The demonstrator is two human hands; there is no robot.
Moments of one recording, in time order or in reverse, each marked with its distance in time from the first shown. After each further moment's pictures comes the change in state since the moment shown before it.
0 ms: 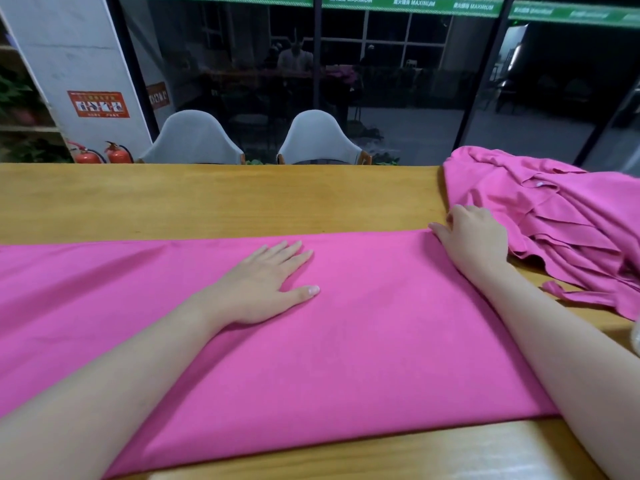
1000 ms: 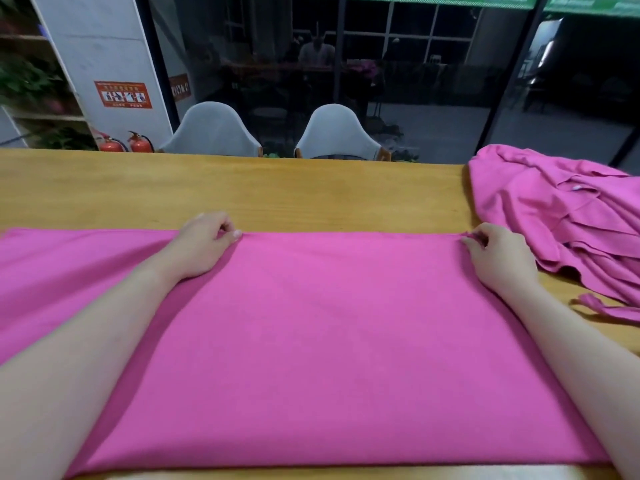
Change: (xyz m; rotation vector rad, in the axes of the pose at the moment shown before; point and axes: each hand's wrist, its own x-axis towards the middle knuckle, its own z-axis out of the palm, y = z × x) left_hand 0.002 -0.126 -0.006 -0.293 0.406 -0.331; right_hand -0.016 0.018 0.016 0.286 -0.081 0.067
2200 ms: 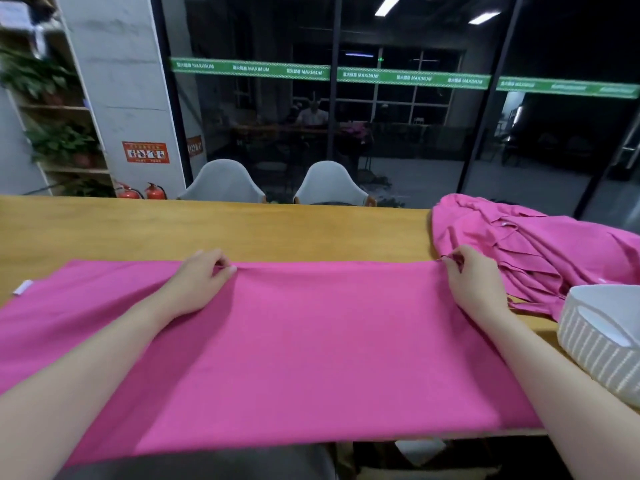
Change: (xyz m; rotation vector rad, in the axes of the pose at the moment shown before) left_hand -0.106 0.027 -0.053 -0.039 0.110 0.082; right_hand -0.072 -0.018 -0.090 0.146 0.150 -0.082
